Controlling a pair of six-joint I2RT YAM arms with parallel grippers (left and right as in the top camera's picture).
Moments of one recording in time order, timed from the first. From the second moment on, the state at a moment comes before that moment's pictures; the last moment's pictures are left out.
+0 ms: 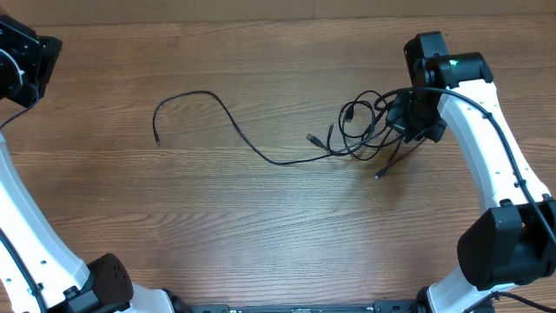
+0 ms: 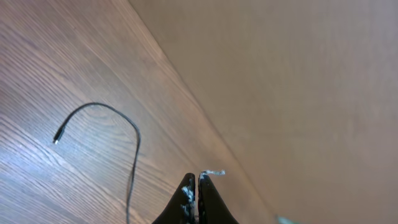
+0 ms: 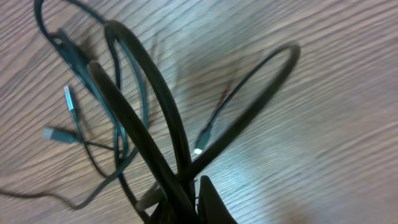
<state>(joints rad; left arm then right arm) 0.47 1.68 2.25 -1.29 0.50 -0.75 0.12 1.79 1.64 -1.29 0.04 0.59</state>
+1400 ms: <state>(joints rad) -0.26 1.88 2.25 -1.52 0.70 0.16 0.12 1.68 2.22 -1.12 -1.18 0.63</state>
